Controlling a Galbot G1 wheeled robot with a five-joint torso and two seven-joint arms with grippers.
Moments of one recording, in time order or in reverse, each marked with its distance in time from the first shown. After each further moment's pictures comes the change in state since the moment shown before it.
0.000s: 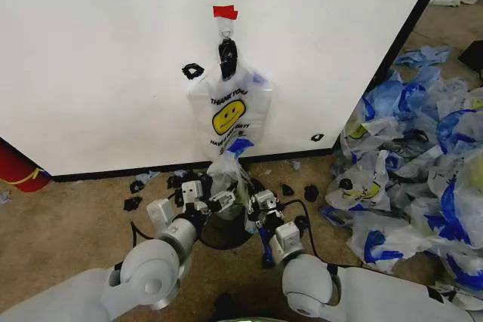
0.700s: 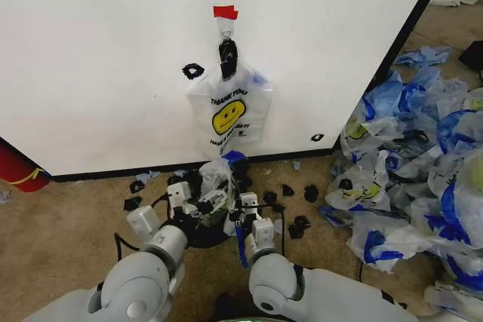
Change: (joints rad) left arm 0.167 0.014 -0.145 -0.087 0.044 0.024 0.006; right arm -0.054 0.163 0.053 -0.078 0.073 -0.023 0.055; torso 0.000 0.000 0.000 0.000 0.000
